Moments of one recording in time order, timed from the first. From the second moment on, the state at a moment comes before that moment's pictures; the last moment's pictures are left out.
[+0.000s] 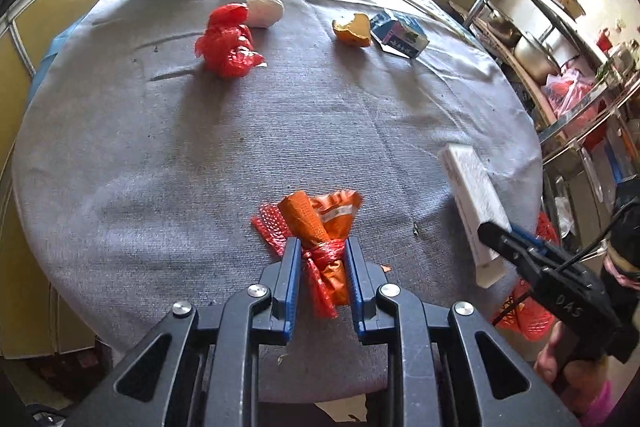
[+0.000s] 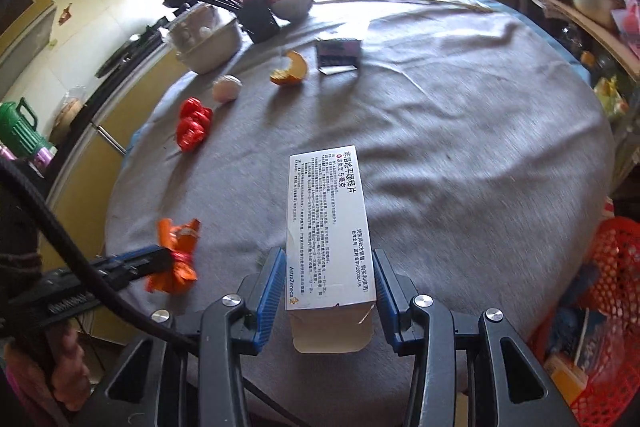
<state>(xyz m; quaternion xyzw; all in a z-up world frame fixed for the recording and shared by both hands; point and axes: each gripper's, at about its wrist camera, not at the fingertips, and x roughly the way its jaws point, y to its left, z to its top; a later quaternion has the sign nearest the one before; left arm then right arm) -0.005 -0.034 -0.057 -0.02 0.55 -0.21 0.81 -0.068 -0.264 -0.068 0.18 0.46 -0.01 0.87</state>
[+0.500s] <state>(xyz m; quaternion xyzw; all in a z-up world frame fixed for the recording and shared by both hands) 0.002 -0.007 -0.057 -0.09 0.57 -0.21 0.79 -0.063 -0.270 -0.078 0.21 0.47 0.01 0.86</state>
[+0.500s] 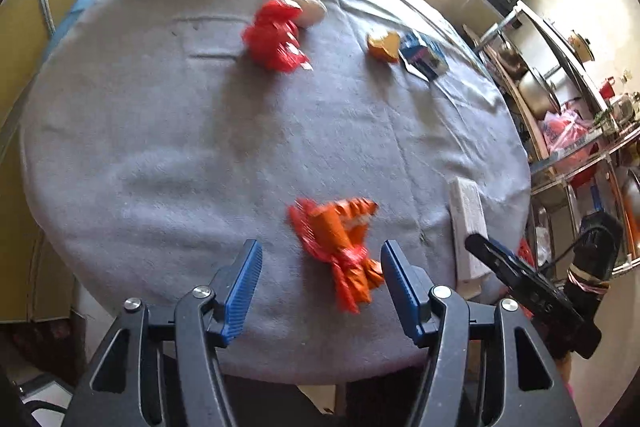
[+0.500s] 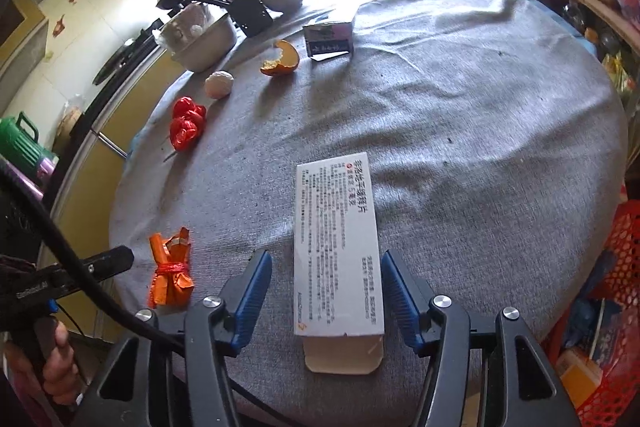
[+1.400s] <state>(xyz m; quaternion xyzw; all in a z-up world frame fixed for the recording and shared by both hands) -0.008 -0.056 -0.075 0.02 0.56 -0.18 0.81 -0.069 -0.273 -0.080 0.19 0.43 0.05 0.88</state>
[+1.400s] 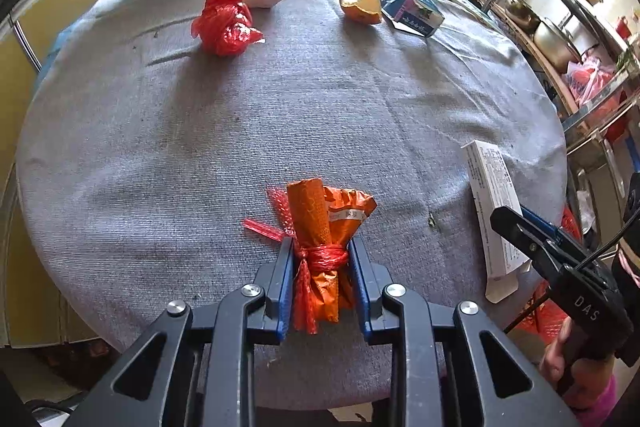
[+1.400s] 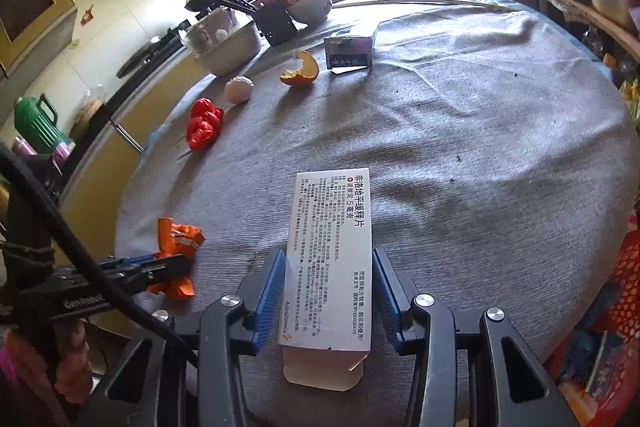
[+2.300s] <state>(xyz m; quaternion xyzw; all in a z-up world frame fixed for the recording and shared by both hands) -0.053 -0.048 -0.040 0.03 0.51 -0.17 0.84 -0.103 -0.243 -0.047 0.16 0.40 0.05 0.90</state>
